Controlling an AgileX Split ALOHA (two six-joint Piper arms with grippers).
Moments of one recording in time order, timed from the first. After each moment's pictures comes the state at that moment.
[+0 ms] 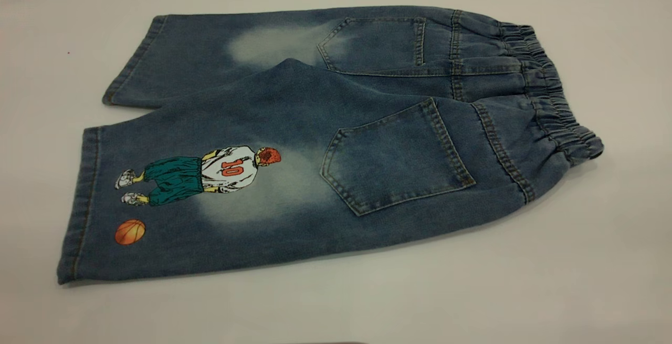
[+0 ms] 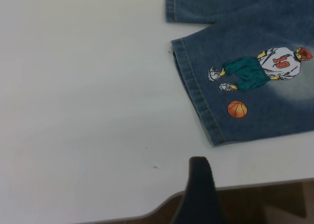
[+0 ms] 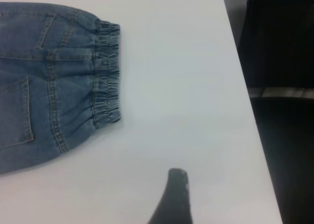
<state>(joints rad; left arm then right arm) 0.00 -0.02 -0.49 -0.05 1.13 0.08 -0.09 -0.01 -0.47 0.03 1.14 0.01</state>
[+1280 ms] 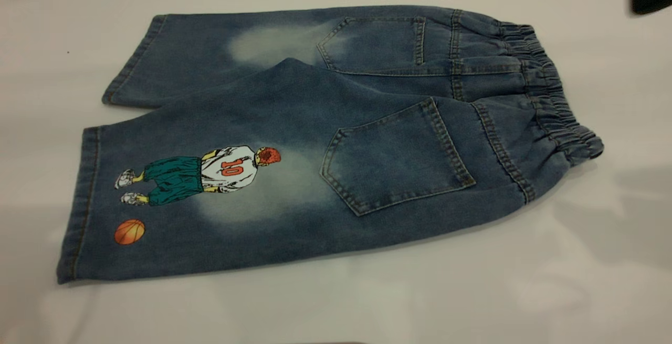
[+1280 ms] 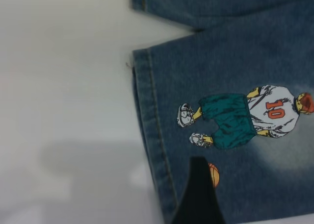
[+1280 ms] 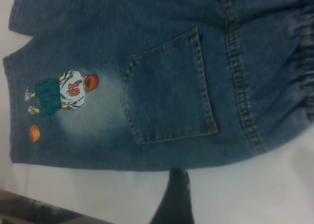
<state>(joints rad) 0.00 1.11 -0.52 -0.38 0.35 0.20 -0.09 1.32 -0.55 1.06 0.66 -0.73</state>
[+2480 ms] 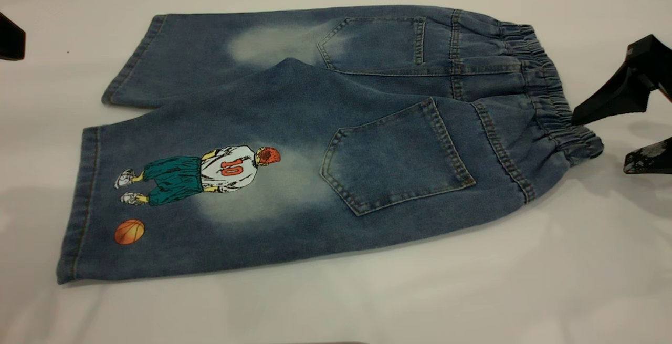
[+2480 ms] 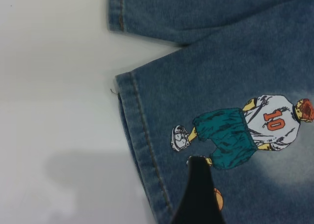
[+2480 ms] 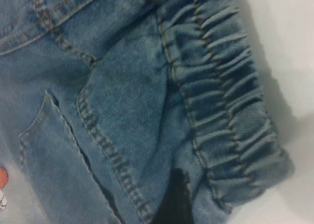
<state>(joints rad) 0.00 1.21 -0.52 -0.57 0.26 0.49 -0.19 1.99 -0.57 1.82 0.58 -1.41</state>
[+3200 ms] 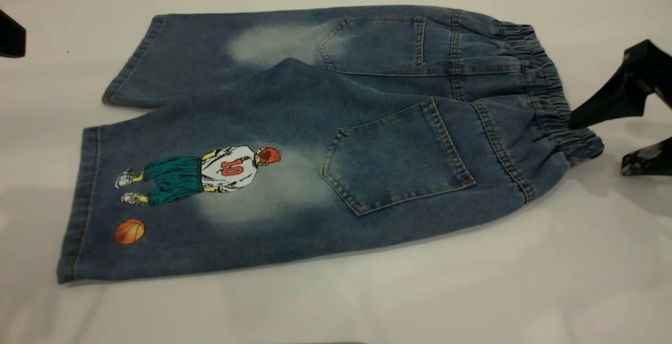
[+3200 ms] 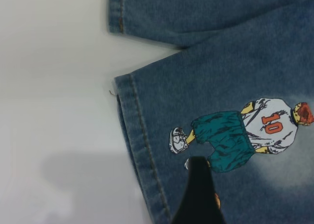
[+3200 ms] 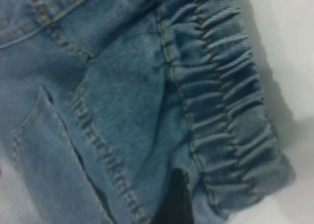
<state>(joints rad) 0.00 1.21 -0.52 -0.59 0.25 0.49 -0.19 2.03 -0.60 1.82 0.59 -1.44</state>
